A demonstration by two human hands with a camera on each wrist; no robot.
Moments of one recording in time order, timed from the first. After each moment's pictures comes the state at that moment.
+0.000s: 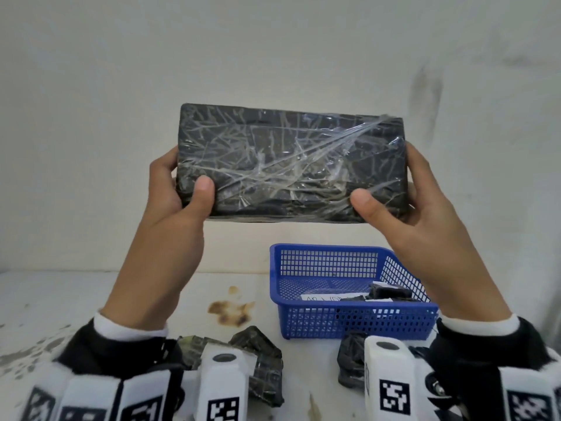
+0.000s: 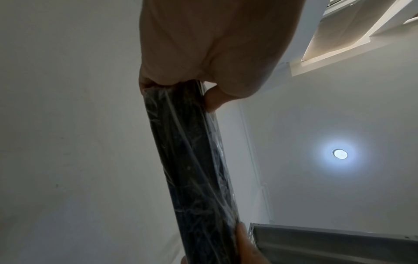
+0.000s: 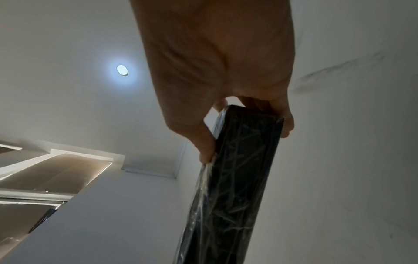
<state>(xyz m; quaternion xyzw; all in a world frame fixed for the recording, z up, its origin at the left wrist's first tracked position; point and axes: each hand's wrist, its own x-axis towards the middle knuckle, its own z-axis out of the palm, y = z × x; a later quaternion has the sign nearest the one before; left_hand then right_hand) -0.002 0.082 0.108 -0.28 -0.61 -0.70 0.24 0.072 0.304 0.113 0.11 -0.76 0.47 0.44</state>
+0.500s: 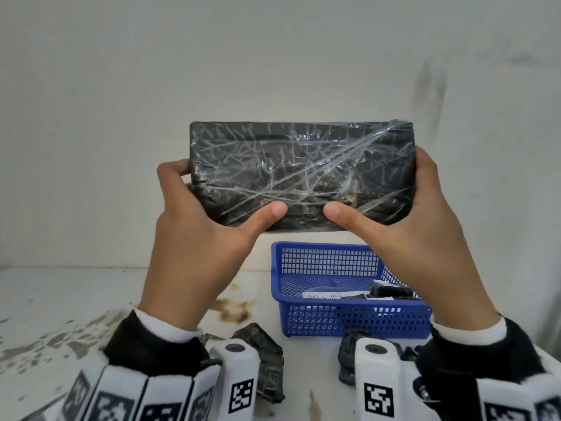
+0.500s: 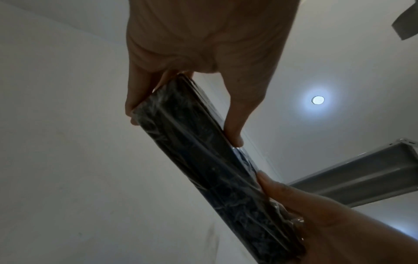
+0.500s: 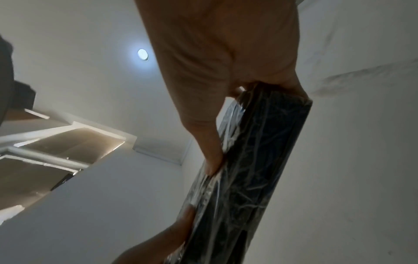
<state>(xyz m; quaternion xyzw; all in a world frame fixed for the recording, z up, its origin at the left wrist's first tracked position) 0.011 0.099 0.102 -0.25 -0.68 -0.61 0.32 0.075 0.291 0.114 0.03 -0.78 0.40 0.47</state>
